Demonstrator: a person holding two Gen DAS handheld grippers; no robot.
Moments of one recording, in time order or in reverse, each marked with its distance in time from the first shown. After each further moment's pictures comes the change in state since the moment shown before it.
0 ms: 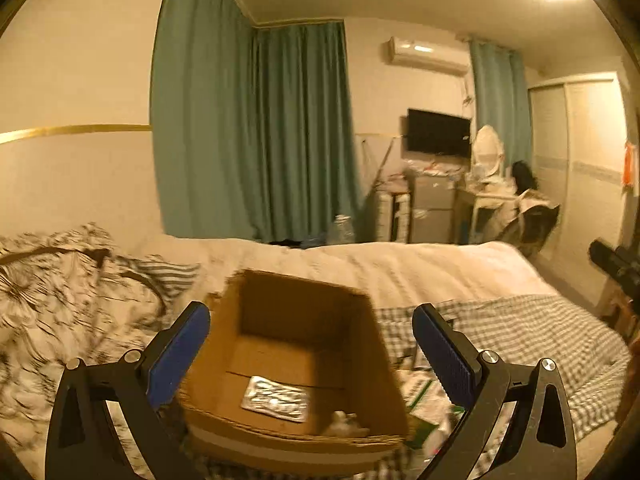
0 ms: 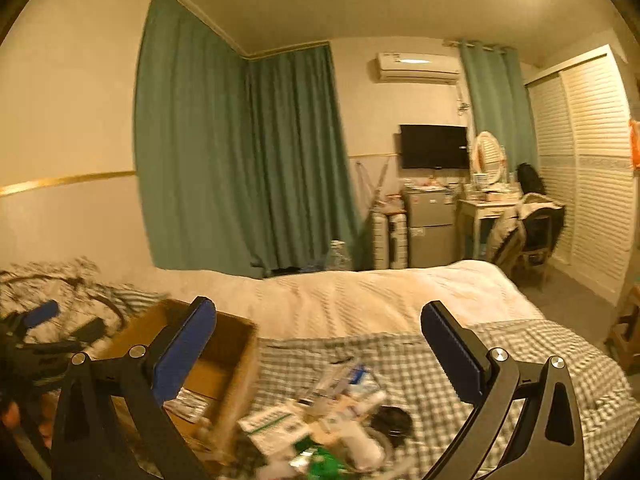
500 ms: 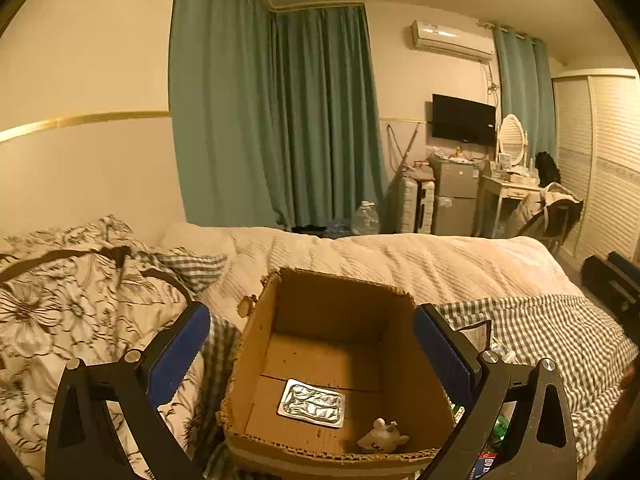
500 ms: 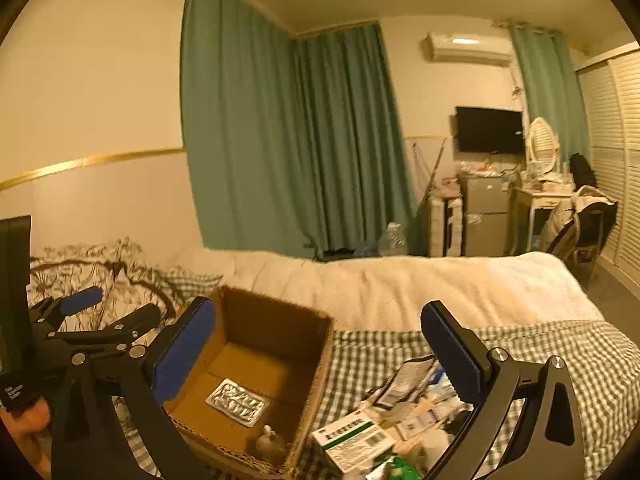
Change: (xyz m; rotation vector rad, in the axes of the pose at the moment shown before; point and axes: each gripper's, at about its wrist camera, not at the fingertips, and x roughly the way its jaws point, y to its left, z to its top) left arm 0.024 0.031 0.022 0.001 0.068 0.100; right arm 0.040 0.067 0.004 -0.016 0.035 0.203
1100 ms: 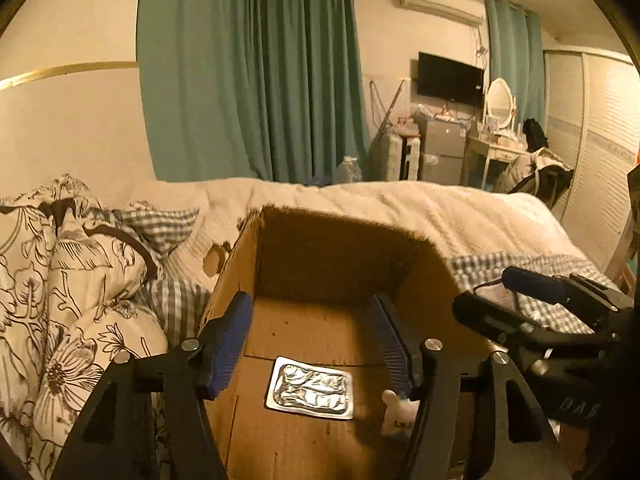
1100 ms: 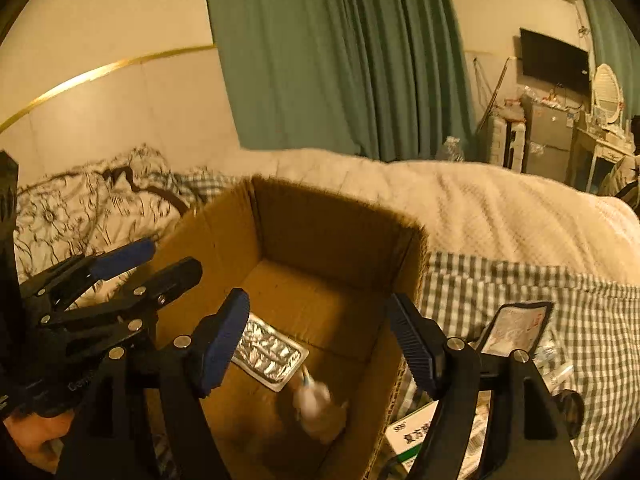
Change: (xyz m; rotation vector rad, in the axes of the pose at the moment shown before) left arm 0.091 0.016 -0.041 0.020 0.139 -0.102; right arm 0.144 0.045 -0.069 -0.032 0.338 0.184
